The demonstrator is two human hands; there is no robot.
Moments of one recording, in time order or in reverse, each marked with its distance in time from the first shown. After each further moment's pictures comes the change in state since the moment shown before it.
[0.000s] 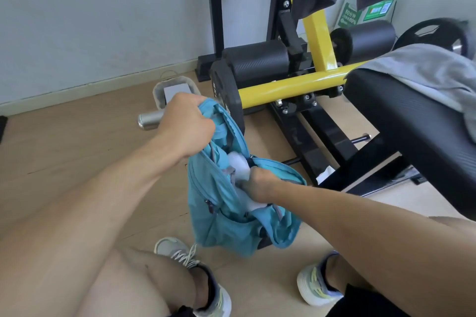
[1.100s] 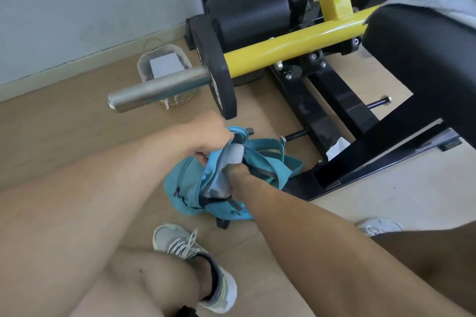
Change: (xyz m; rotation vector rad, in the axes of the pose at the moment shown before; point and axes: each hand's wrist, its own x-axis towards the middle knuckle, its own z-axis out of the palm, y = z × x) left_hand 0.045 -0.047 0.101 0.340 -0.525 -0.300; right_hand 0.108 0.005 0.091 0.650 -0.082 0.373
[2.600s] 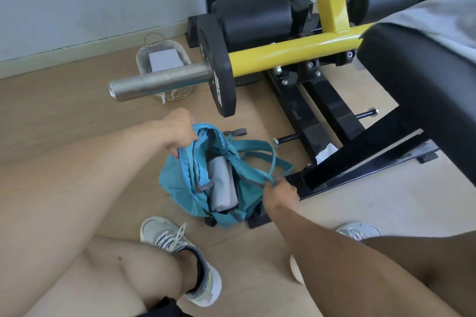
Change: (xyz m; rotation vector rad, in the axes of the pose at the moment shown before) left_hand 0.012 -0.048 -0.015 -0.014 -0.012 -0.138; right_hand -0.020 0.113 -0.072 -0.278 0.544 -0.110
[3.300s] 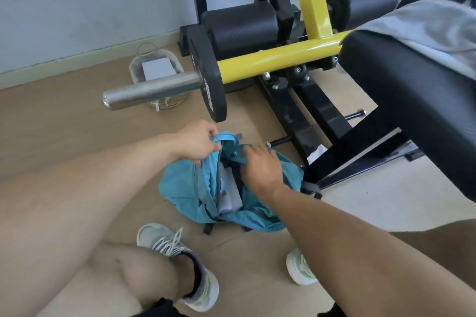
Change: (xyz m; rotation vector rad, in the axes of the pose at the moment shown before) left_hand -0.017 0.020 0.024 -0.033 -0.103 0.294; right_hand -0.009 -0.070 -0.050 -0.507 0.138 -0.693
